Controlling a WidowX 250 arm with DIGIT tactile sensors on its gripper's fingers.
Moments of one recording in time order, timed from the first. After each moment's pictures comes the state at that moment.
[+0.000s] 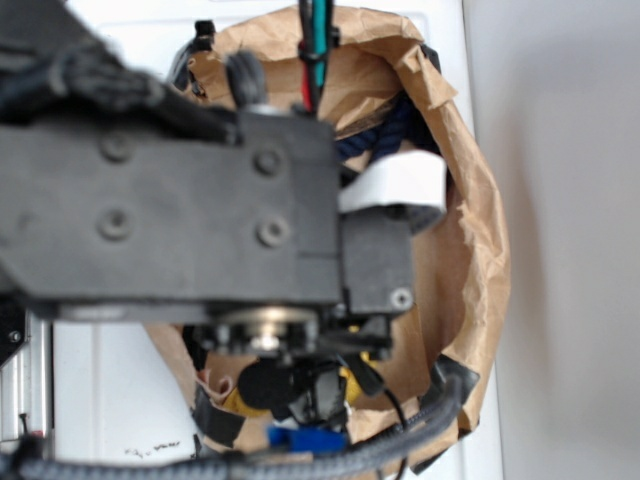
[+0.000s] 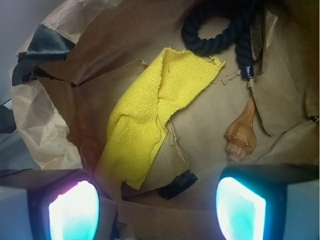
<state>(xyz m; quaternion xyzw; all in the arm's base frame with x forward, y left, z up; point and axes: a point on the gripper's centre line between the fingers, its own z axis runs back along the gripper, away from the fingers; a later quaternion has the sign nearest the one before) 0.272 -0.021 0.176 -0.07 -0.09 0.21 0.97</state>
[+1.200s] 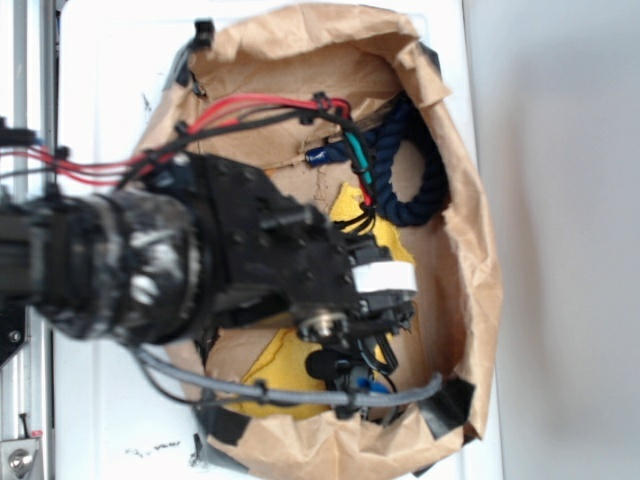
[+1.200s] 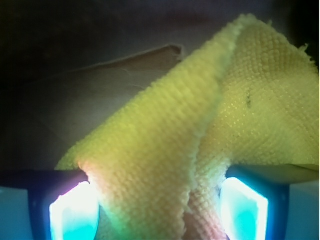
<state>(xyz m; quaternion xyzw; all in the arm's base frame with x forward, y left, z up) 0.322 -0.047 0.039 -0.09 -0.16 0.08 0.98</state>
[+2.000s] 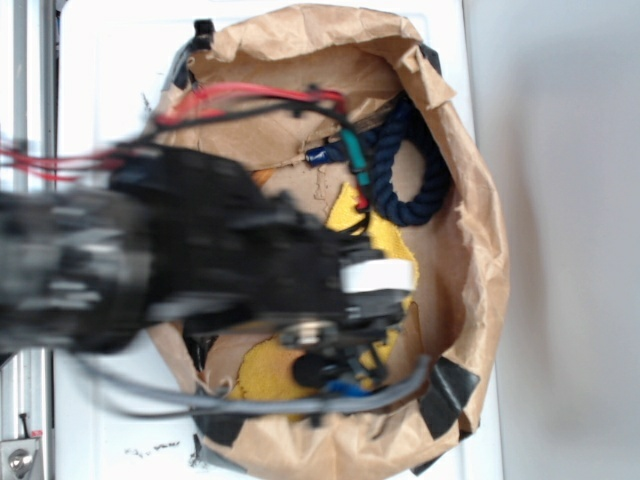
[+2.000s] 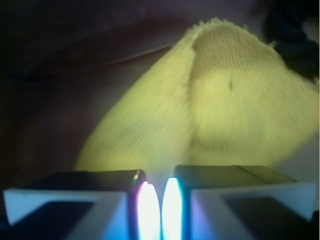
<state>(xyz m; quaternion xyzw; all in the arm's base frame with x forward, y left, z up) 0.301 -0.028 0.084 -0.11 -0.17 0.12 0.97</state>
